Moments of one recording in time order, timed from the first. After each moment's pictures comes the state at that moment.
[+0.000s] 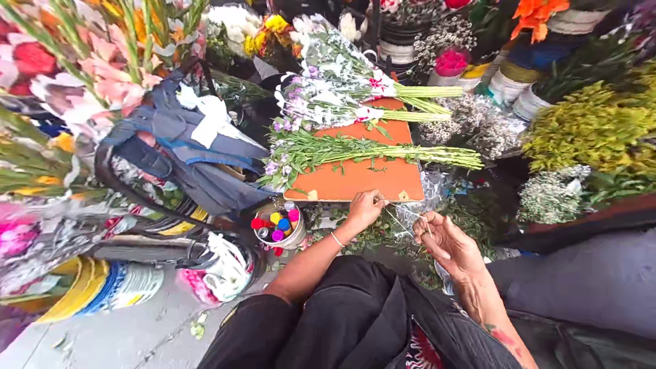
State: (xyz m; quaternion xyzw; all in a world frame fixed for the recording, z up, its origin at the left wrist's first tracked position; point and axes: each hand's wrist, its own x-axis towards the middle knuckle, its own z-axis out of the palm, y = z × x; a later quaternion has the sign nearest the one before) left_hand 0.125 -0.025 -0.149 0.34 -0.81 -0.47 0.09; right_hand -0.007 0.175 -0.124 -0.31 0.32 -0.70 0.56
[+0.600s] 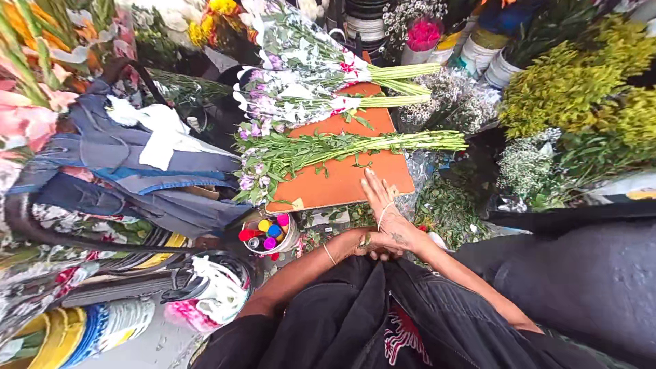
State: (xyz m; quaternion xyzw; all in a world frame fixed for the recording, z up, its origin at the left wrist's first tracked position) left_hand 0.147 -0.004 -0.151 0.15 -0.49 -0.83 -0.21; right_hand 0.024 0.075 -0.130 -0.66 0.58 -0.44 0.16
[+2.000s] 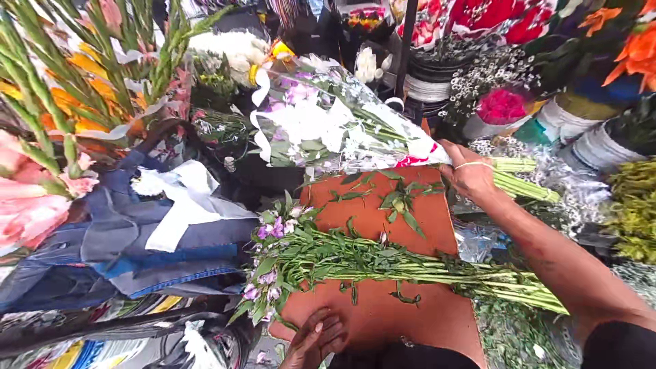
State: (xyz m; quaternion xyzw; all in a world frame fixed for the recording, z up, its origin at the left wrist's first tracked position) left_hand 0.216 -0.152 -0.216 0.39 -0.18 -0.86 0.29; right_hand -0.299 -0.269 -0.088 -0.63 0.74 -0.20 -0.08
